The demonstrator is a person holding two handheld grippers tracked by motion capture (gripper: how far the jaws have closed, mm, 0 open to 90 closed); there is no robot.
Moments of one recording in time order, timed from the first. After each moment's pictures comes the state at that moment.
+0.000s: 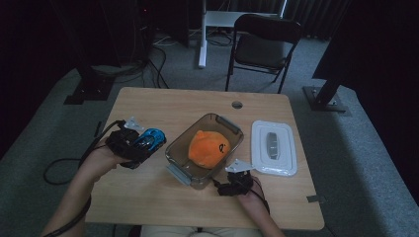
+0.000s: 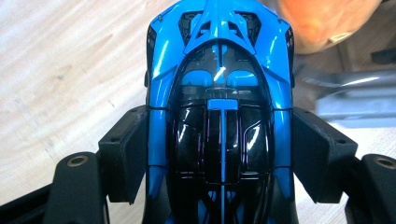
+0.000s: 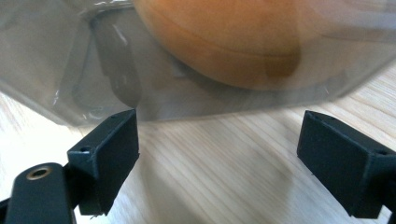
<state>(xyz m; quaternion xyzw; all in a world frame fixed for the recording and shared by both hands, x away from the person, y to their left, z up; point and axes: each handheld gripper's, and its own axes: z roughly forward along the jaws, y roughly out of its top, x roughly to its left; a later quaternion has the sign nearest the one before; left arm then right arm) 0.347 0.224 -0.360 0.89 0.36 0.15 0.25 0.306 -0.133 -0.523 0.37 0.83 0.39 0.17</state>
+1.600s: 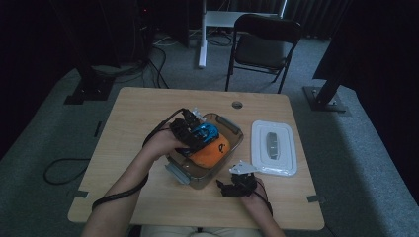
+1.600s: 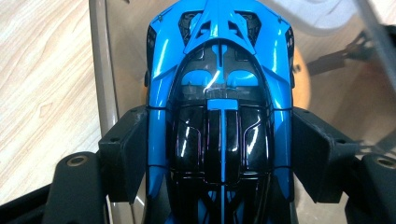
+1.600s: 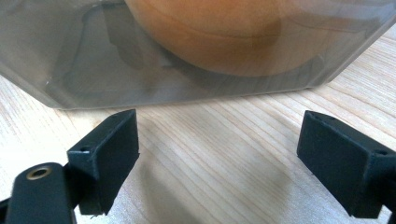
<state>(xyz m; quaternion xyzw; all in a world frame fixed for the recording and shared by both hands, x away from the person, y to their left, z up) 0.406 0.073 -0.377 0.92 0.28 0.09 0.24 0.301 -0.145 -0.524 0.37 0.82 0.39 0.19</state>
